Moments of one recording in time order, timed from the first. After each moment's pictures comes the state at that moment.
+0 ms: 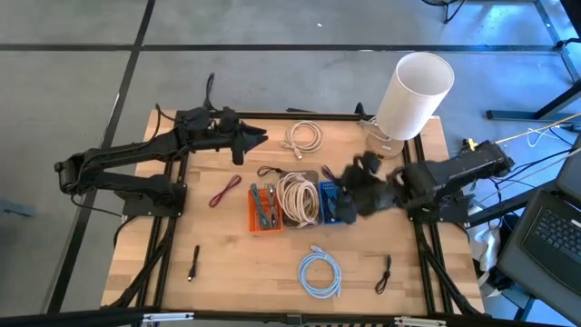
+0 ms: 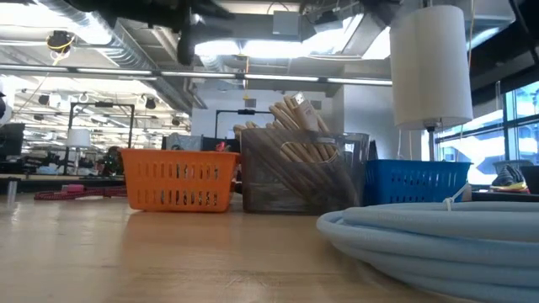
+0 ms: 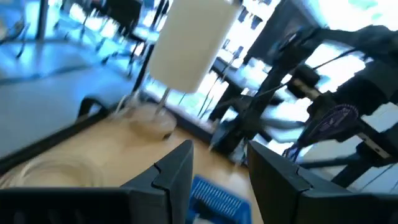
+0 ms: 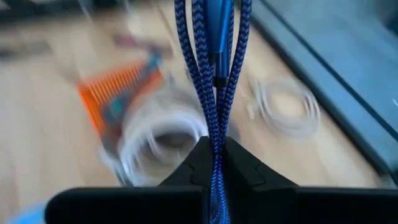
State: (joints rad) left arm 0.42 1.01 0.74 0.21 0.21 -0.48; right arm 0.39 1.42 1.49 -1.04 0.66 0.61
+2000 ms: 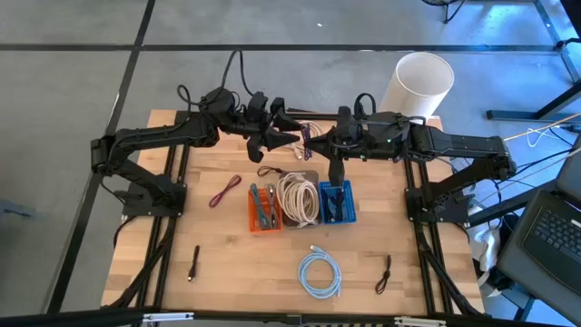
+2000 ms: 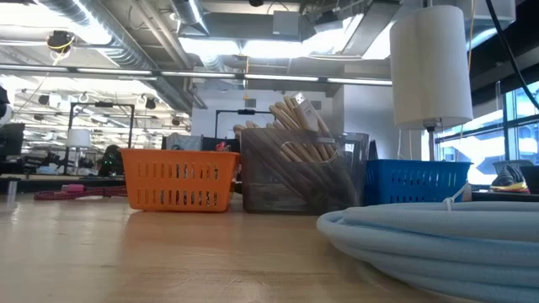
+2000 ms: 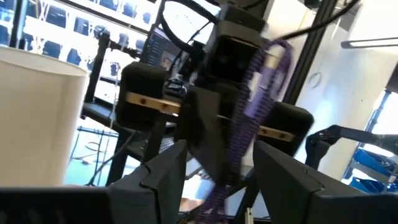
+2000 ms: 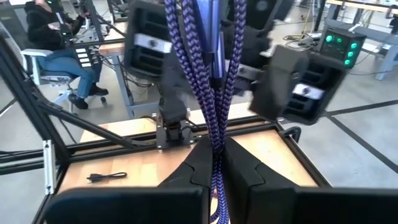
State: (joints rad) left arm 0.32 1.39 1.20 0.46 0.54 -0.45; right arm 0.05 1.38 1.54 -0.41 0.19 0.12
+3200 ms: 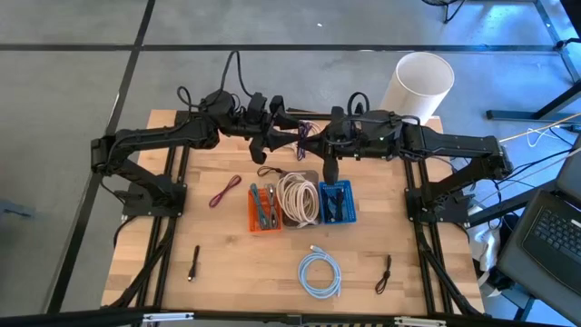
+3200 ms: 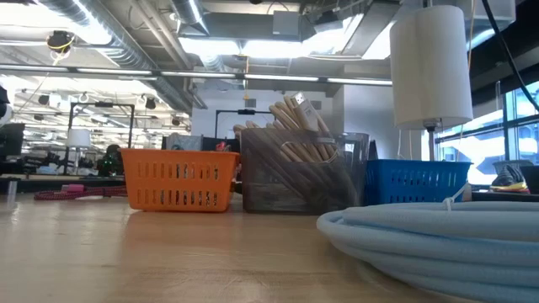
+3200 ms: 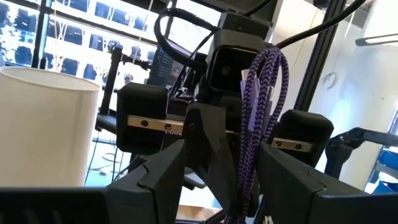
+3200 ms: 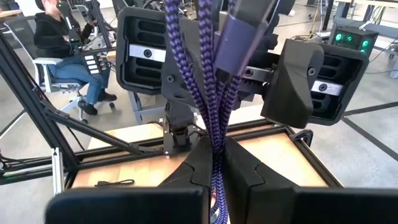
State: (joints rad) left arm 0.30 1.39 1.20 0.47 0.46 -0.39; right arm 0.03 1.42 1.54 -0.35 0.14 0.15
